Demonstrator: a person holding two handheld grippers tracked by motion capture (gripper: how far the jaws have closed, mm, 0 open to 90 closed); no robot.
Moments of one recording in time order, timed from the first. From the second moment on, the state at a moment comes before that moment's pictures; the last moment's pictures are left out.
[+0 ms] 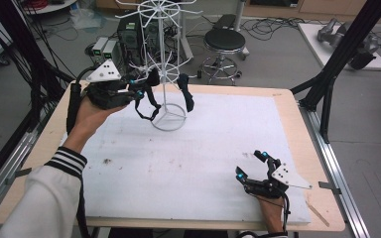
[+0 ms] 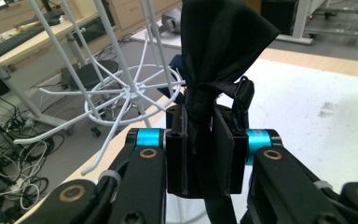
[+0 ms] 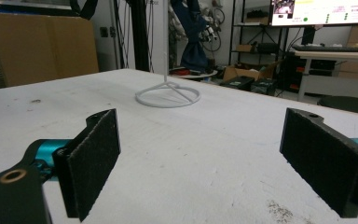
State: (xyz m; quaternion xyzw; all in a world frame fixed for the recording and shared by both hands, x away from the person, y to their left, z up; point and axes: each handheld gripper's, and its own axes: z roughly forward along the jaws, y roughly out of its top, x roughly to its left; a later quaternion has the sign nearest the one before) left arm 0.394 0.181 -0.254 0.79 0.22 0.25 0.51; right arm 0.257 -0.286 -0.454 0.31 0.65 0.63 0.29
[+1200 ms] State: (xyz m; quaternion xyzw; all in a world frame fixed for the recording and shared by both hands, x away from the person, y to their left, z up) left arm 0.434 0.164 -0.246 0.81 0.27 0.25 0.46; right arm 0.256 -0.286 -0.454 0.31 0.65 0.63 0.29
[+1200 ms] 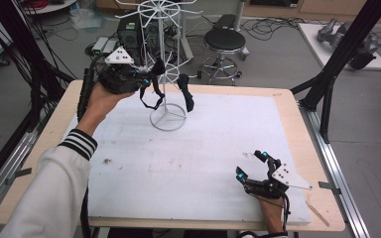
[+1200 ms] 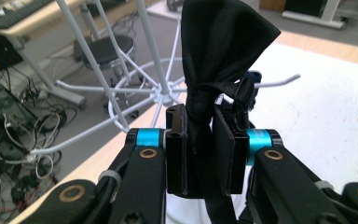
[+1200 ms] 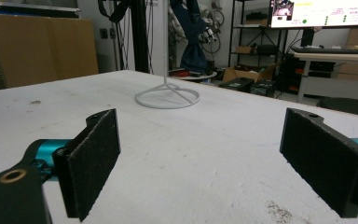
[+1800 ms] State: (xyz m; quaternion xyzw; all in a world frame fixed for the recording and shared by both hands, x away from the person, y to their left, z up) left arm 0.436 0.159 -0.241 0.82 0.27 0.26 0.43; right arm 0.256 -0.286 -0.454 0.31 0.65 0.63 0.29
